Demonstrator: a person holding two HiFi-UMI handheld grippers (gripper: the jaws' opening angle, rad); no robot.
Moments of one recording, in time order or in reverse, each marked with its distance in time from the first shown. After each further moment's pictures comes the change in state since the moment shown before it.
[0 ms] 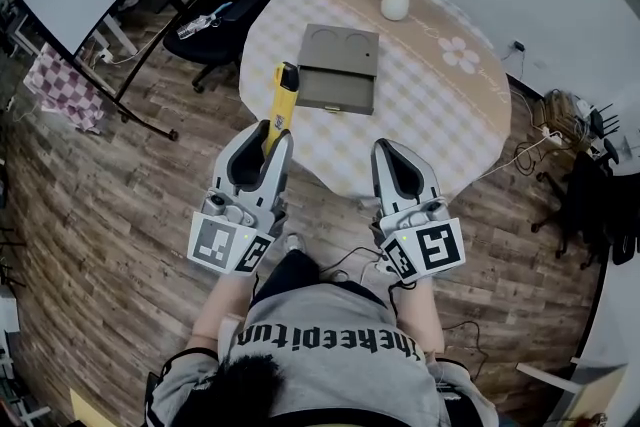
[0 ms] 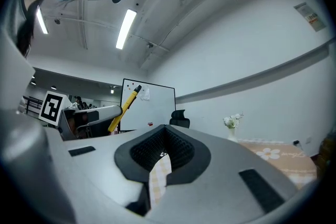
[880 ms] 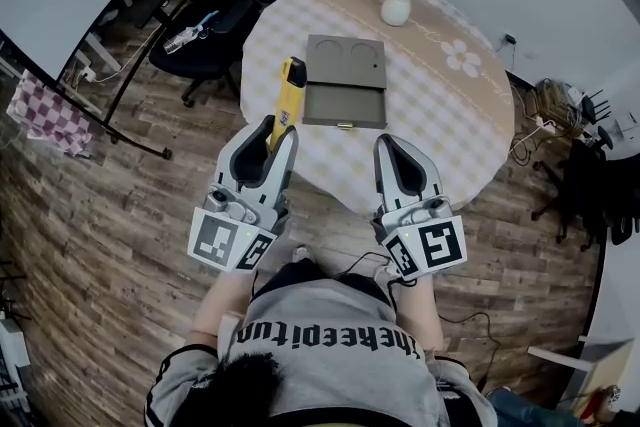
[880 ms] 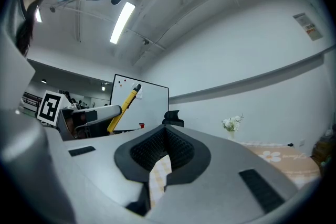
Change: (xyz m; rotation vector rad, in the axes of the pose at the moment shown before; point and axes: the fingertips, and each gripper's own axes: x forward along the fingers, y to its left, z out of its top) left arm 0.038 0.096 -0.005 -0.052 -0.010 -0.106; right arm 0.097 0.013 -0.007 -0.026 0.005 -0.101
